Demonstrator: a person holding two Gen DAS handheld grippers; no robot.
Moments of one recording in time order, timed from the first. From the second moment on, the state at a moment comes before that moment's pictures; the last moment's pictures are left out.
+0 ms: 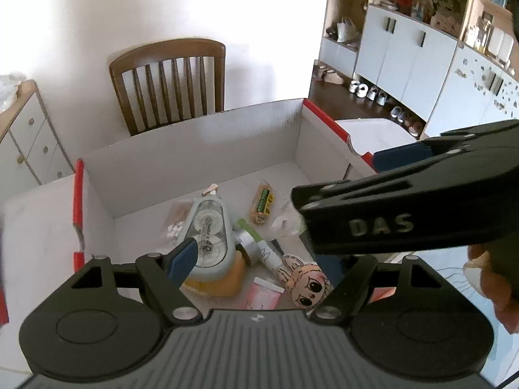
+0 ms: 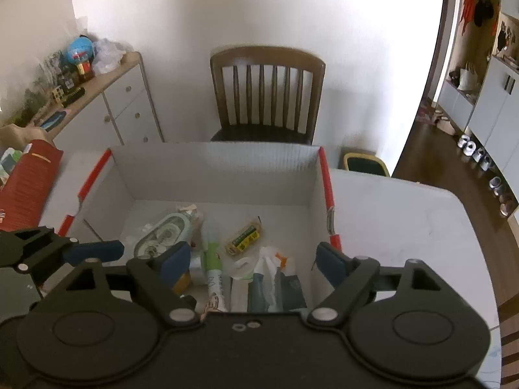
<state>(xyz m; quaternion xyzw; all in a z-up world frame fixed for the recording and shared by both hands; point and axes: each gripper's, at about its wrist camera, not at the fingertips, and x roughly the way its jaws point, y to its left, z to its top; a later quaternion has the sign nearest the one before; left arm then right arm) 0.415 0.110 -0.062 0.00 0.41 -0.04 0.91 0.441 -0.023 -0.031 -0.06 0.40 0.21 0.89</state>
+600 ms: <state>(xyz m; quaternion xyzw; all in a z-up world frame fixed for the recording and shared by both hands) 0.352 0.109 -0.026 -0.01 0.36 -0.03 0.93 0.373 -0.057 0.018 -0.08 0.34 0.25 0.90</state>
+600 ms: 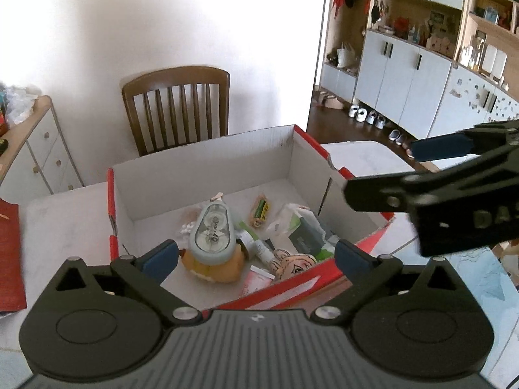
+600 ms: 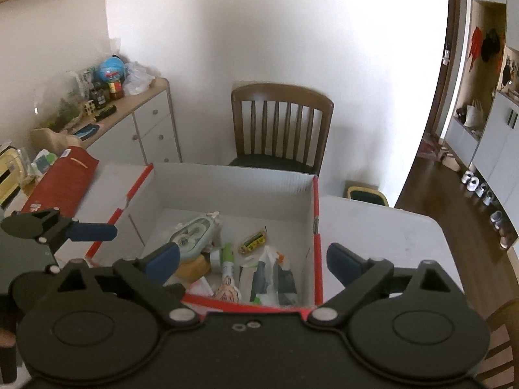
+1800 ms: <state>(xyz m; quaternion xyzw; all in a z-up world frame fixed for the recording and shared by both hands) 0.219 0.076 -0.091 0.02 0.40 -0.05 0.91 0.272 -0.129 -0.050 -0.06 0.39 0.26 0.88</state>
